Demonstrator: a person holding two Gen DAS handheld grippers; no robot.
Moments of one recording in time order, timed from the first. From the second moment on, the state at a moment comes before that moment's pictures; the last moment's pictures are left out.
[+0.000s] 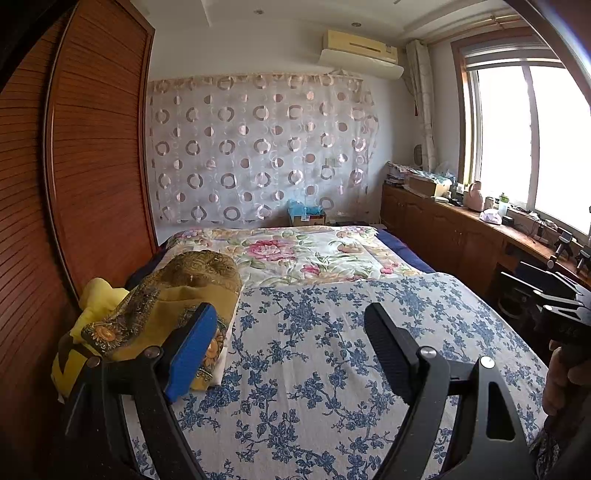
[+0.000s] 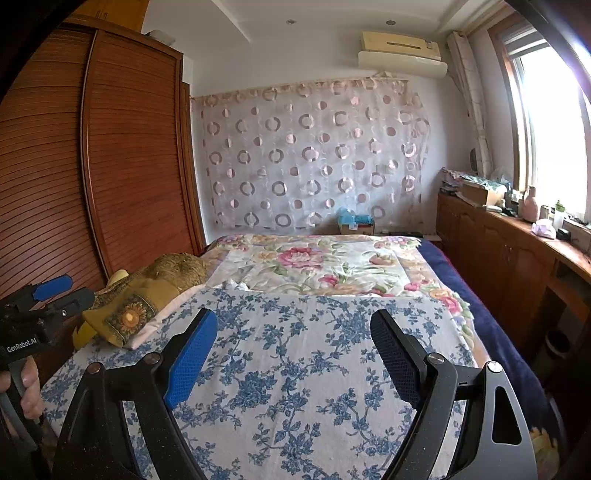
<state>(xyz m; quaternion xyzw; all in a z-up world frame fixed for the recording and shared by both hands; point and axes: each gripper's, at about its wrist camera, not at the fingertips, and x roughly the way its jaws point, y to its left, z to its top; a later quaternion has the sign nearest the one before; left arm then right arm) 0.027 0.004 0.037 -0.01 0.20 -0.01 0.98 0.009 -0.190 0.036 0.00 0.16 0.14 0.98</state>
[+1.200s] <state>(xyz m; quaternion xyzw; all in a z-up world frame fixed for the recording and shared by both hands) 0.025 0.007 0.038 -0.01 0.20 -0.01 0.98 0.013 -0.203 0.039 0.00 0.16 0.14 0.98</state>
